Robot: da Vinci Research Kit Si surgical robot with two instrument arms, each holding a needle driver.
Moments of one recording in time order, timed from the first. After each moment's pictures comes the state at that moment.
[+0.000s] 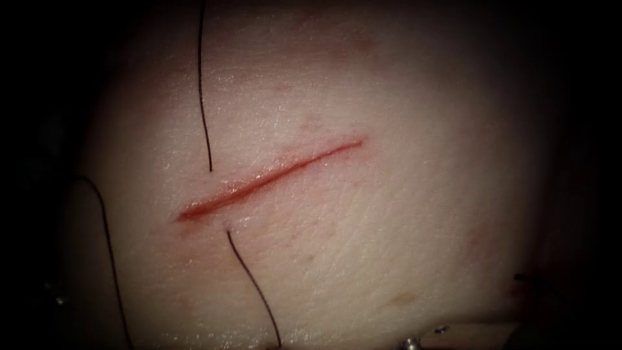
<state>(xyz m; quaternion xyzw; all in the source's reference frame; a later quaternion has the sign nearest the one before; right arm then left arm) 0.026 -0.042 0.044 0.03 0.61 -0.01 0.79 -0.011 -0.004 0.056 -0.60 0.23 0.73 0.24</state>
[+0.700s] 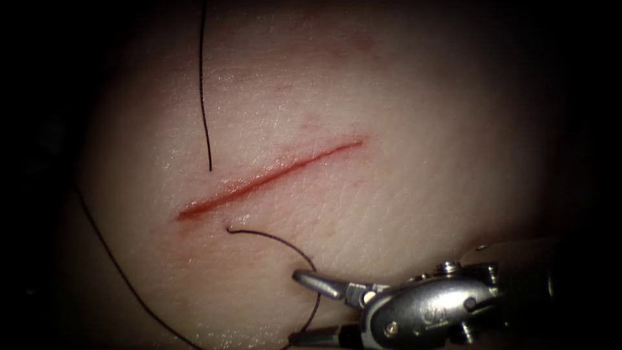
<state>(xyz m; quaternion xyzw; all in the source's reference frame) 0.022 -0.035 0.042 0.03 0.61 -0.03 0.79 -0.005 -0.003 0.055 -0.58 0.23 0.74 0.25</state>
